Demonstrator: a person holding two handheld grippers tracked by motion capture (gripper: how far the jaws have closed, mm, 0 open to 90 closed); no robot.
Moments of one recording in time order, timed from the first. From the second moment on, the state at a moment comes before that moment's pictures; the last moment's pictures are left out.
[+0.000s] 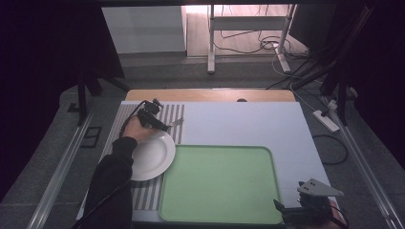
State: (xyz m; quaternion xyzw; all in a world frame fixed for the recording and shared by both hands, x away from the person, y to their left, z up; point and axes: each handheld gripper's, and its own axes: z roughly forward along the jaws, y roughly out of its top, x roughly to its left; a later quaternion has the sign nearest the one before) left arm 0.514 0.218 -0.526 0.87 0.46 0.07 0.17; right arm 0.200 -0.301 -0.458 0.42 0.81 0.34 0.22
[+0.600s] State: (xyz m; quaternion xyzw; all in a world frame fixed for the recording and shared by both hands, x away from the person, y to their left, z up) left arm 0.505 0.234 -0.517 0.88 0.42 0.07 0.21; right arm 0.200 -0.301 -0.458 0.42 0.82 0.34 0.22
